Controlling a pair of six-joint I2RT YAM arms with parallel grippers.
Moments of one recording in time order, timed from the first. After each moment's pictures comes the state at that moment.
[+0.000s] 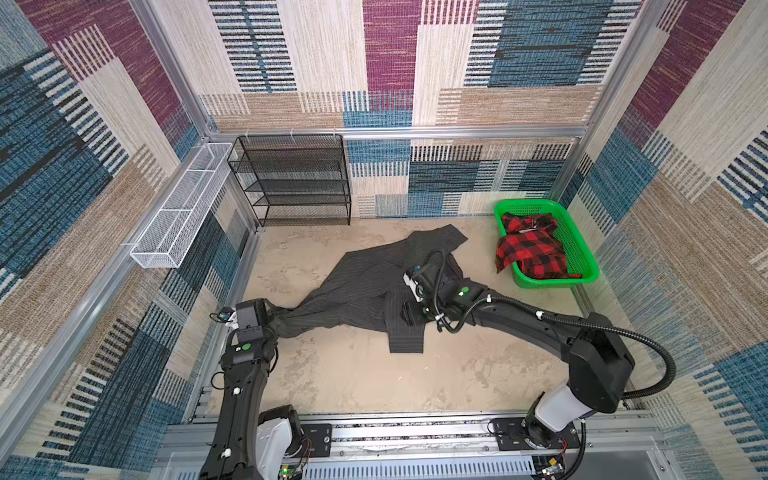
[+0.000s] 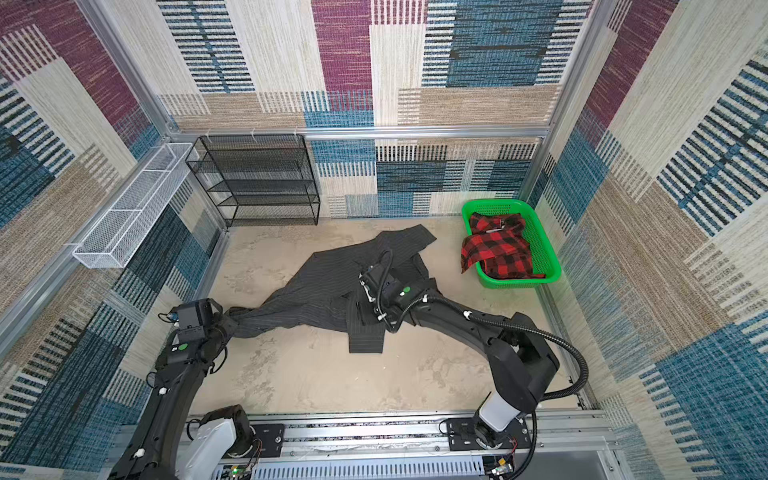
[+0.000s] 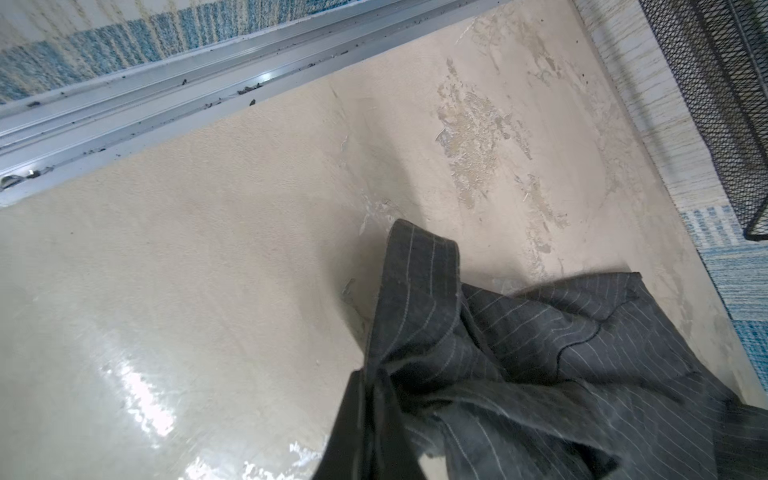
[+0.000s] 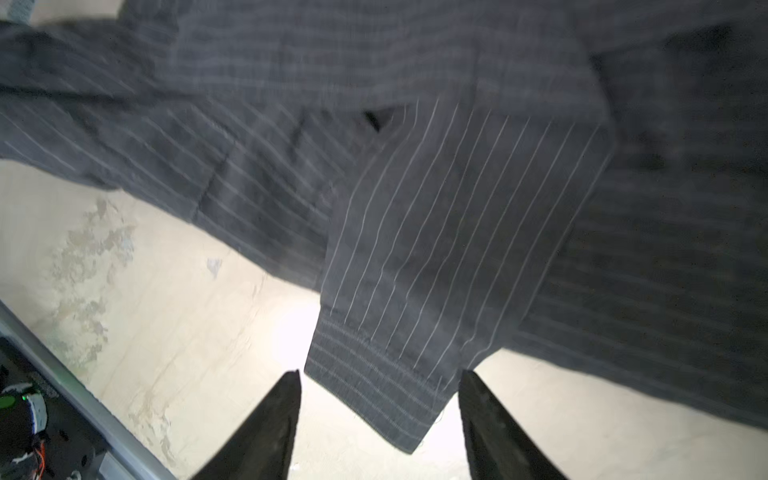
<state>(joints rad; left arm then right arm) 0.23 0.86 0.60 -0.58 -0.15 -0.78 0.81 1.59 1.10 -0.54 -0.05 0.44</state>
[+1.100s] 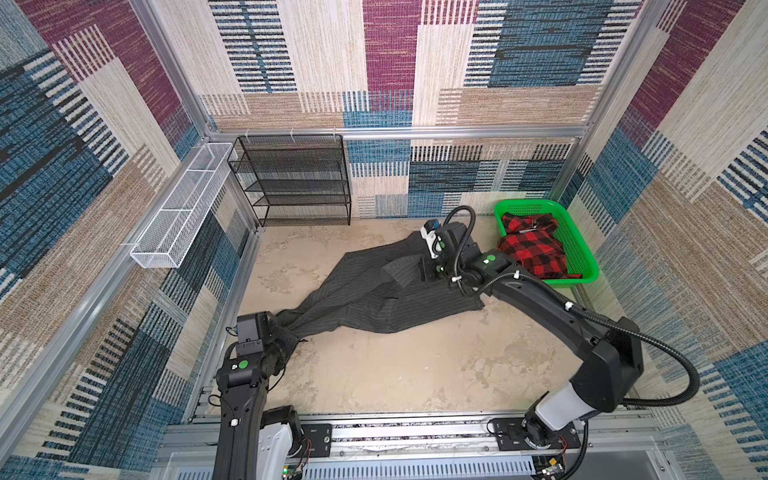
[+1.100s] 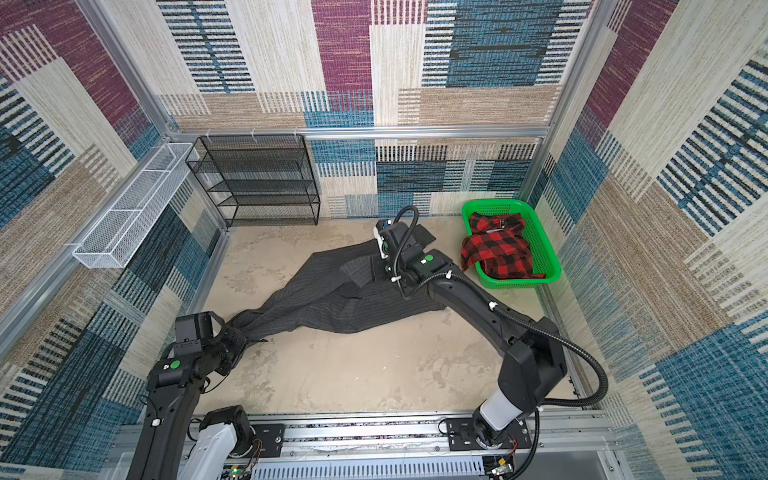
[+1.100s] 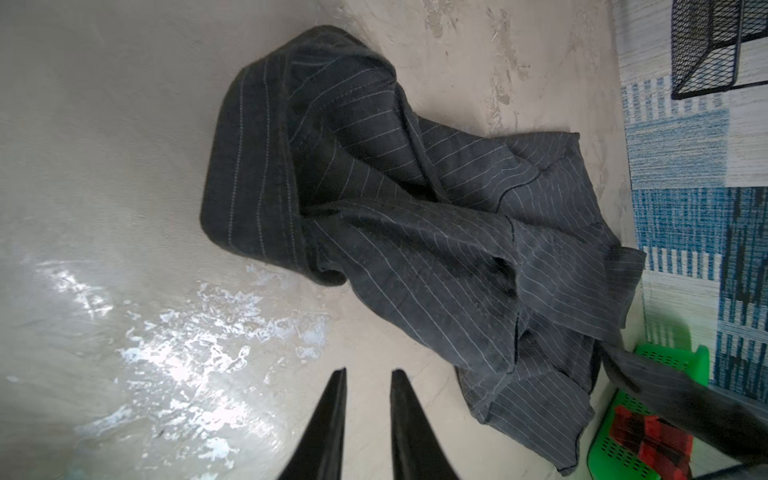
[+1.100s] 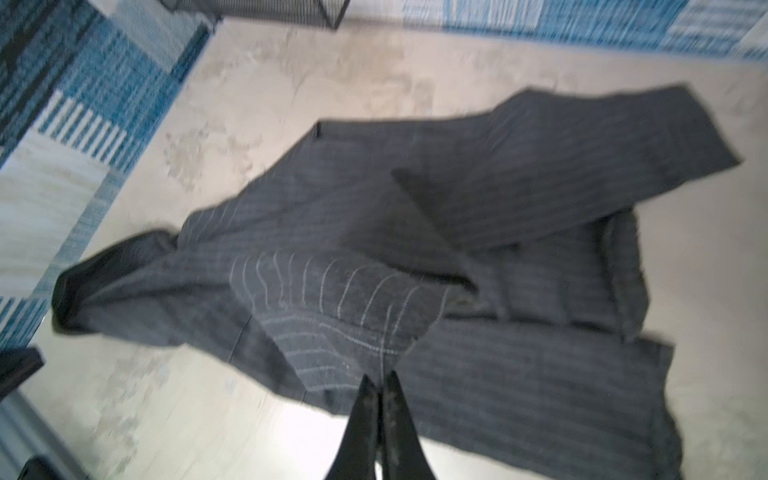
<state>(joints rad) 0.19 0.68 0.60 -0.84 0.16 -0.89 0.59 1.65 1.51 -0.60 -0.02 0.27</state>
